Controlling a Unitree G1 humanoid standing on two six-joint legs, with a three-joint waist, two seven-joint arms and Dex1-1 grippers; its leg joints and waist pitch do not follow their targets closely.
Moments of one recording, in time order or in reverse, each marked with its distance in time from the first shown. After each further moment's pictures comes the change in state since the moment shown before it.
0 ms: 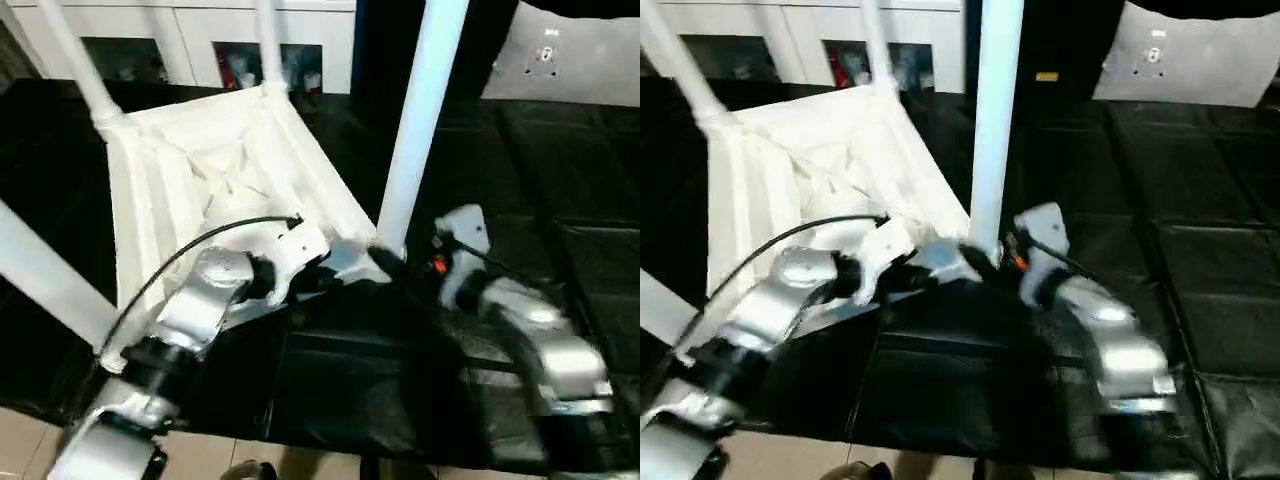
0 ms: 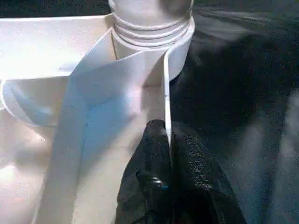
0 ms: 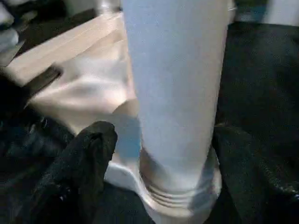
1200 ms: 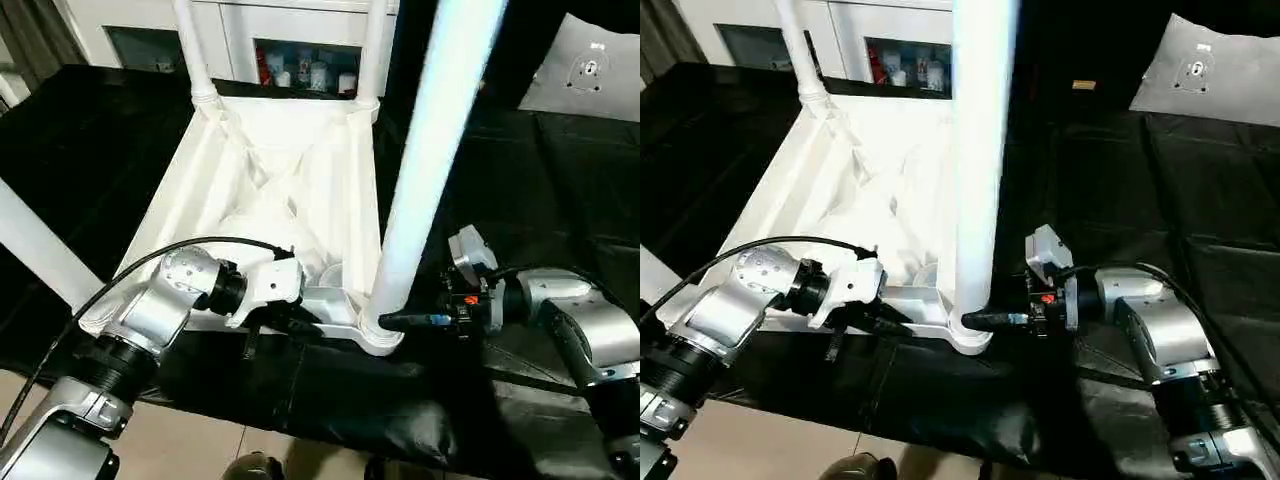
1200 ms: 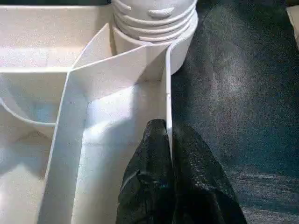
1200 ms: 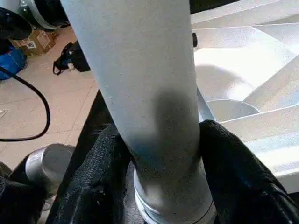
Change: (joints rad) left arm 0.002 0.156 -0.097 0.001 -0.052 -0.195 -0.340; right arm -0.103 -0.233 0.148 0.162 0.148 -0.058 0.645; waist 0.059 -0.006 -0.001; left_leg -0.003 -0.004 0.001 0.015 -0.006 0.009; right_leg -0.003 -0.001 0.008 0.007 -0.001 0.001
